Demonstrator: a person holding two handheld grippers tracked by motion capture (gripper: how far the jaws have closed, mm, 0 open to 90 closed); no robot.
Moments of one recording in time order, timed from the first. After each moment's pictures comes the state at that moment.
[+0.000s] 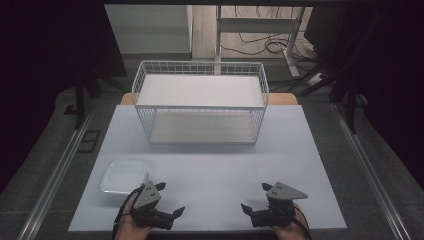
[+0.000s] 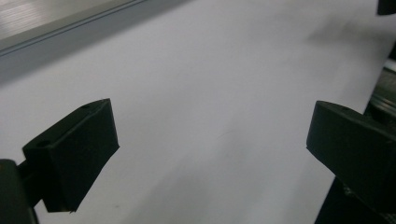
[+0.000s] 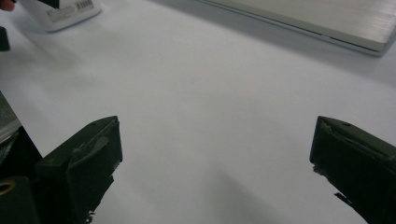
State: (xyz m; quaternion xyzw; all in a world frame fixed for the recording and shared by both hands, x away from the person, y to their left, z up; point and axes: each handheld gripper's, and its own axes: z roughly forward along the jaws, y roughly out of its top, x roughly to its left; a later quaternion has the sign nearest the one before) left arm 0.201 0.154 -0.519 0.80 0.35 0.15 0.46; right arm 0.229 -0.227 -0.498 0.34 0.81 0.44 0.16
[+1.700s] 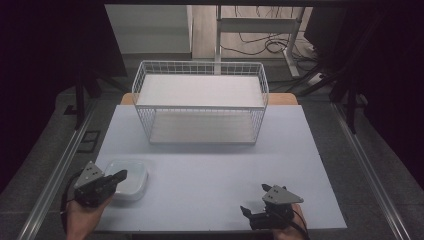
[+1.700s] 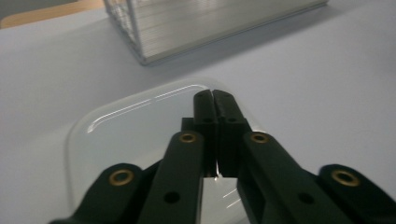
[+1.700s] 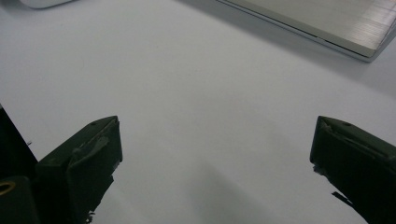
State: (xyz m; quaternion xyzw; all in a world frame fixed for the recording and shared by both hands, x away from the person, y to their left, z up) left arm 0.212 0.282 -0.483 0.74 0.46 0.23 0.42; right arm 0.223 -0.222 -0.500 0.32 0.83 0.42 0.19
